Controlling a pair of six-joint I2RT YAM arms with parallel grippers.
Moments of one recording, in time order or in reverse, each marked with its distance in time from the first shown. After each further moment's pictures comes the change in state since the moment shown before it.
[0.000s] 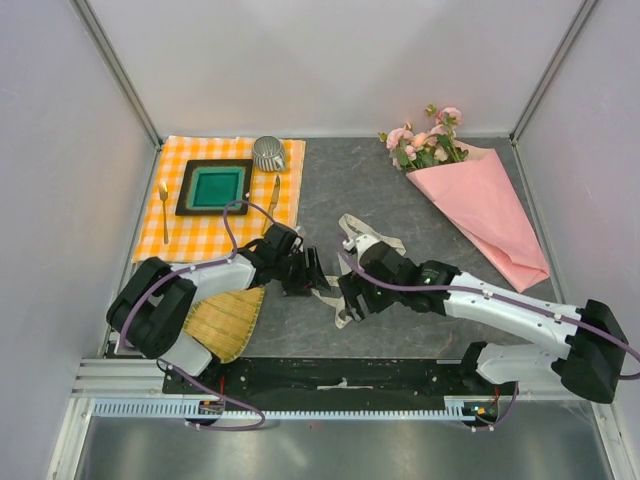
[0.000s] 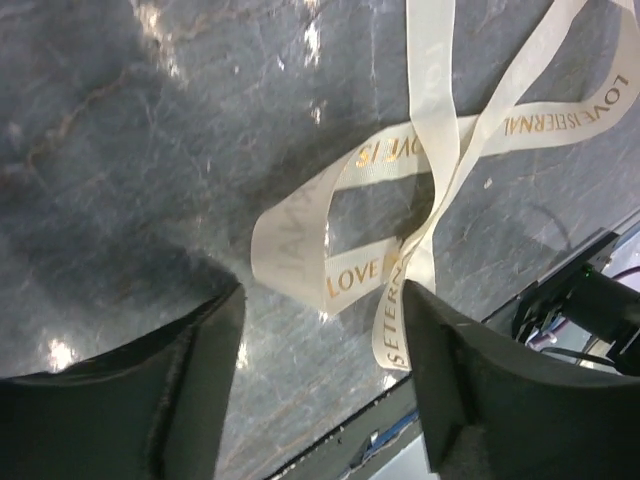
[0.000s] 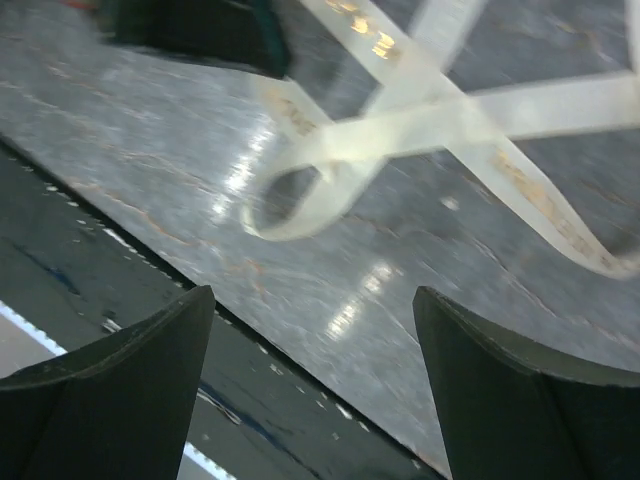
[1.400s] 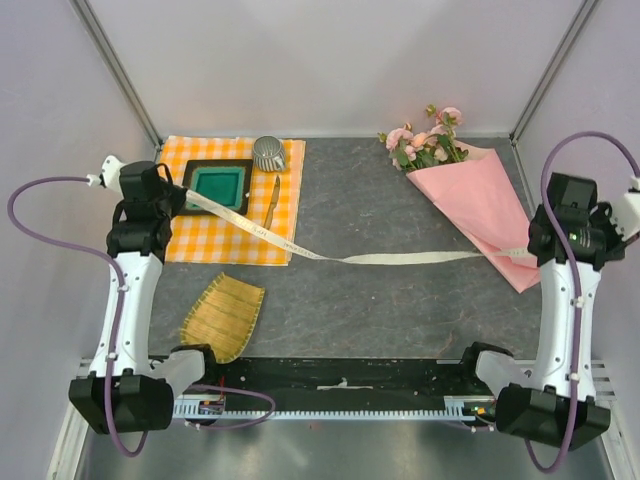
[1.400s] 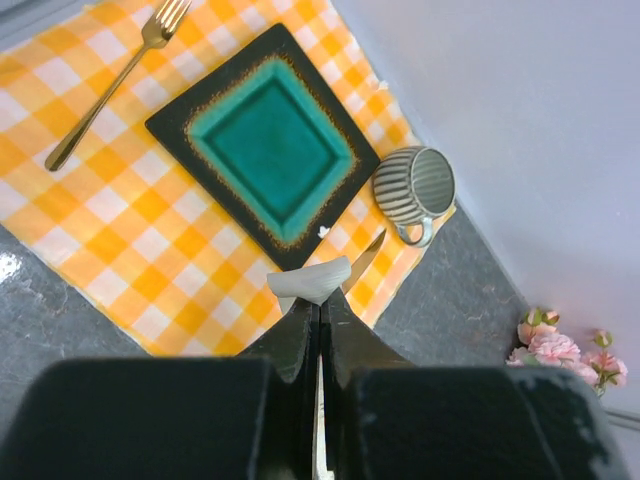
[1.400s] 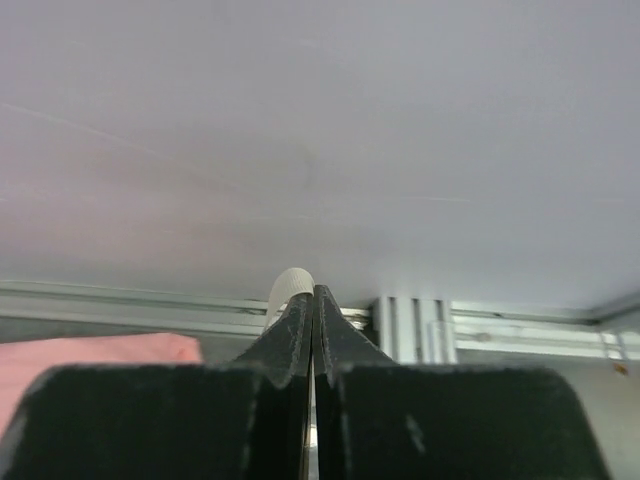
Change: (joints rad) left arm 0.701 -0.428 0.447 -0.397 -0.578 -0.072; right arm -1.197 -0.145 0.402 -0.317 1.123 0.202
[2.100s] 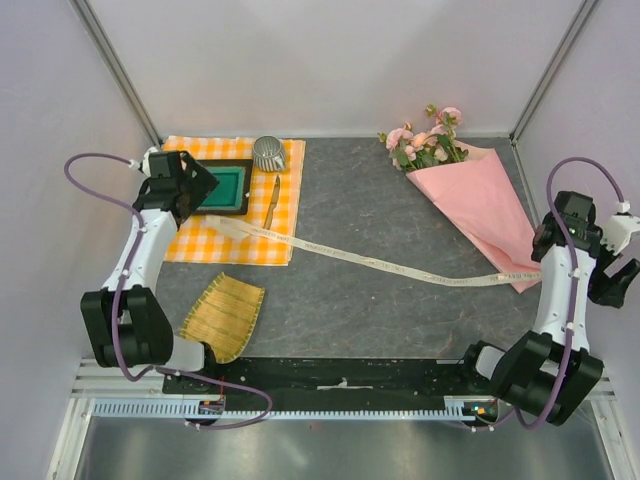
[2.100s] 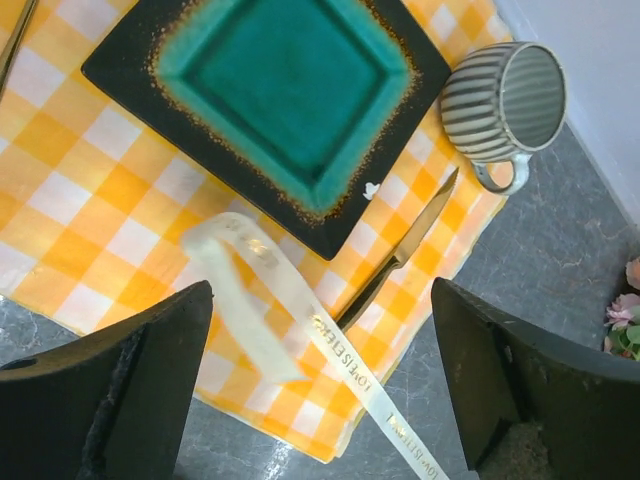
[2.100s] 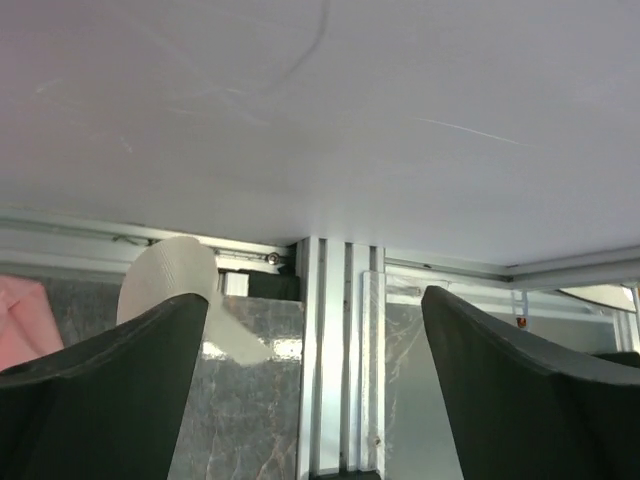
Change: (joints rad) left arm 0.000 0.331 -0.003 0.138 0.138 0.110; right arm -0.218 0.089 -0.283 0.105 -0.080 -0.145
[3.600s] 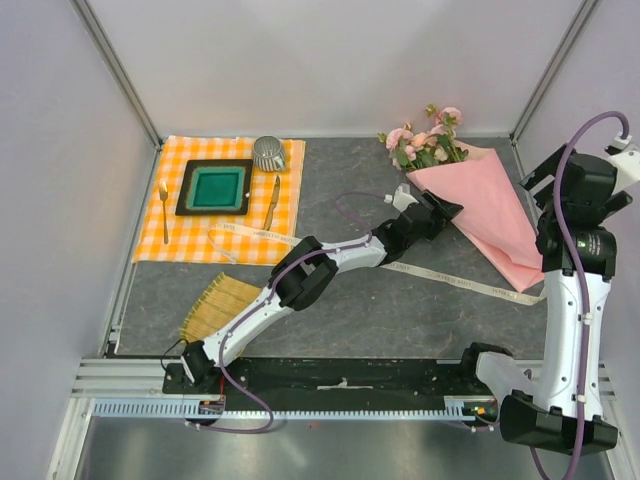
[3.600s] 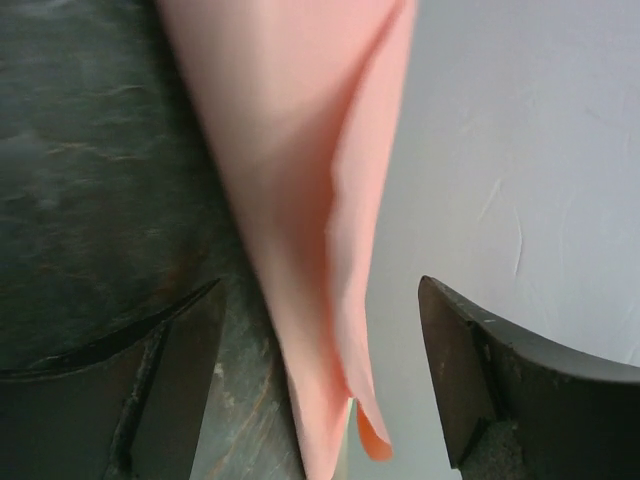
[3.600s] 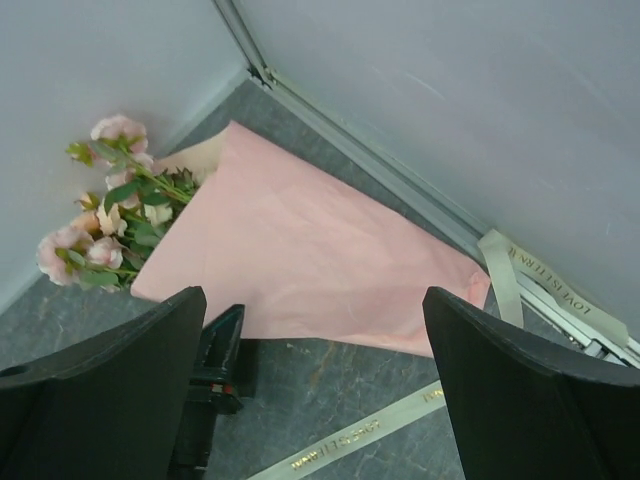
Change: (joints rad) left arm -1.051 1.304 1.006 0.769 -0.087 -0.677; right arm 0.261 -0.145 0.343 0.103 -0.688 -0.005
